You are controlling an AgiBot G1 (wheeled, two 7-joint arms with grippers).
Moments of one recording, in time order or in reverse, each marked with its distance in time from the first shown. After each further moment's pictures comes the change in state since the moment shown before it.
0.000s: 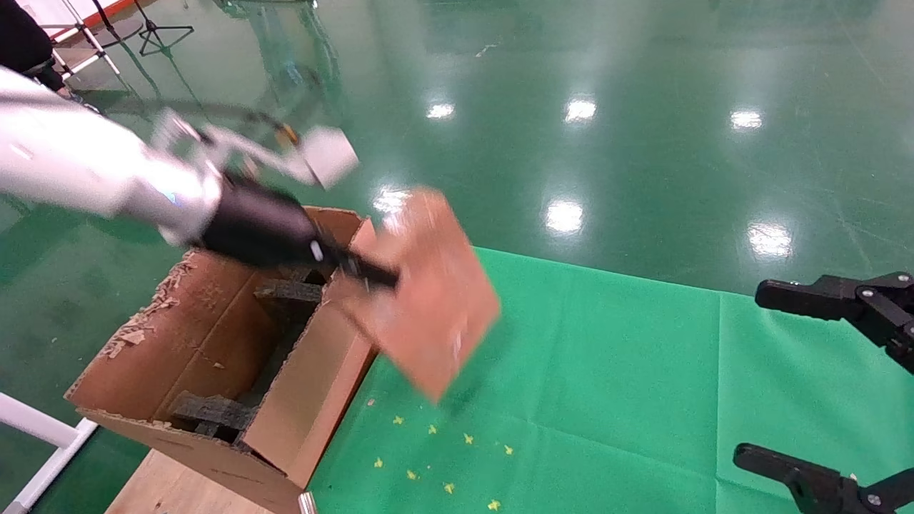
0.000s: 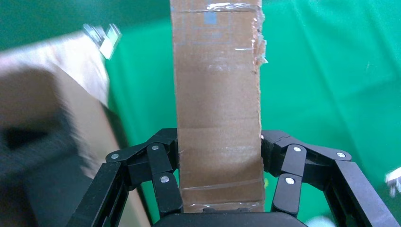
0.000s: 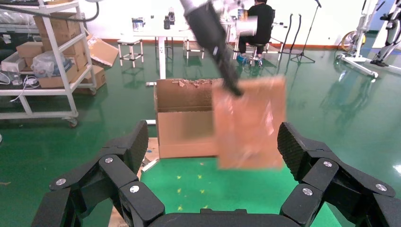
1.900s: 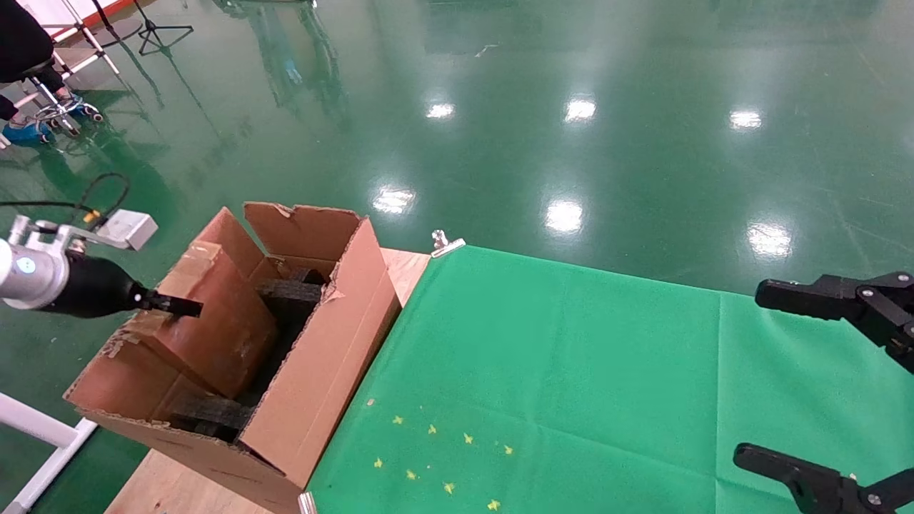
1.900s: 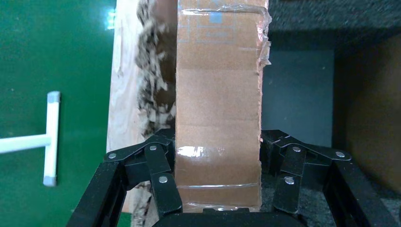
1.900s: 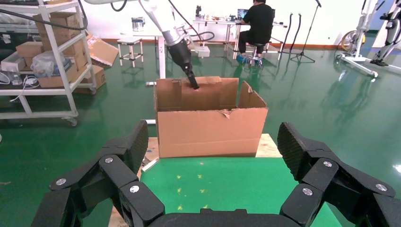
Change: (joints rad) left arm 0.019 0.016 0.029 1.060 0.262 -0.417 0.721; right arm 0.000 0.000 -0.001 0.000 0.000 0.000 0.000
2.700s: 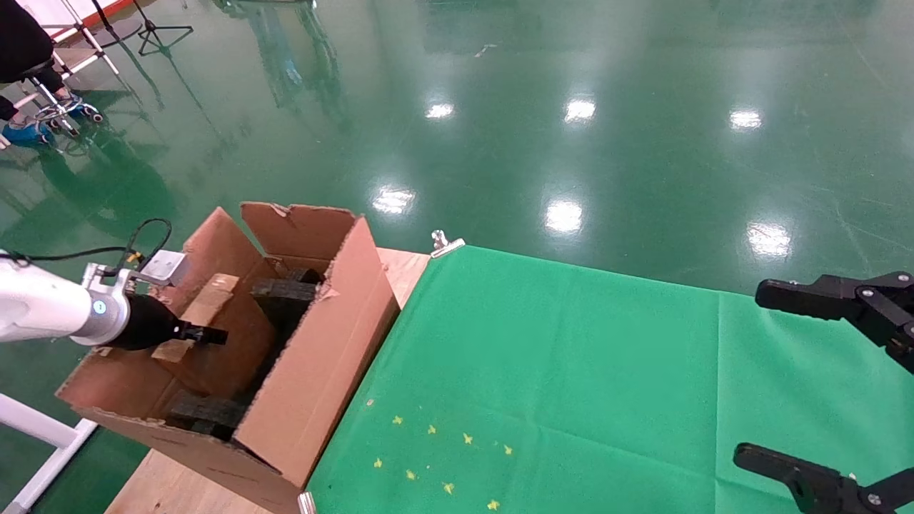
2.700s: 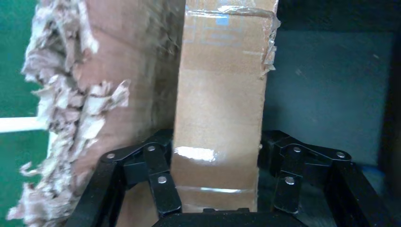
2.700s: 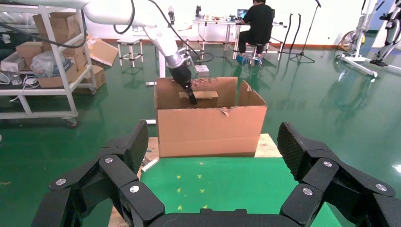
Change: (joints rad) left arm 0.166 0.116 -0.023 0.131 -0.035 -0.261 -0.020; right arm 0.000 0.000 0.000 0.000 0.000 0.000 0.000
